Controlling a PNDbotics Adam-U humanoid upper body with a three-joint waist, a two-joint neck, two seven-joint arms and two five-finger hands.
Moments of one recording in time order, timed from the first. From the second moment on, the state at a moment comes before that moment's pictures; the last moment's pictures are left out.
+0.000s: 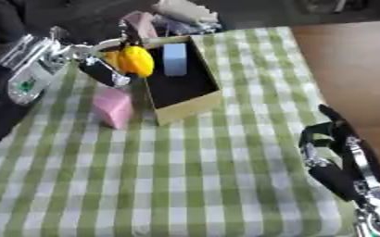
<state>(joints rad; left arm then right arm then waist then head) -0.72 0.63 -0.35 -1.46 -0.90 -0.13 -0.46 -0.19 -0.18 0.16 -1.68 0.26 -0.11 0.09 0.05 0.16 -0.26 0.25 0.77</state>
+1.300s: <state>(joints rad) -0.72 0.60 -0.35 -1.46 -0.86 -0.16 -0.42 -0.19 -0.18 0.17 -1.68 0.25 -0.11 0.11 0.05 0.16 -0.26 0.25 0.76</state>
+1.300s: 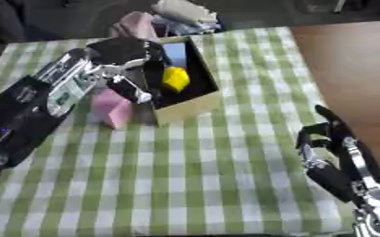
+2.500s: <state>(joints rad) -0.55 0.81 -0.30 -1.53 -0.85 -0.21 -0.62 -0.19 -0.18 0.17 -1.68 0.25 -0.11 0.10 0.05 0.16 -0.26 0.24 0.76</state>
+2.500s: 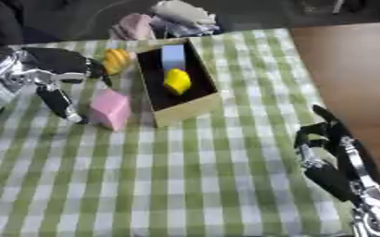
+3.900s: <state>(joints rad) -0.57 0.72 -0.32 -1.36 -0.96 -0.25 -0.45 -0.19 -0.18 0.16 -1.68 0.25 -0.11 0.10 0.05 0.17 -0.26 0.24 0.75</state>
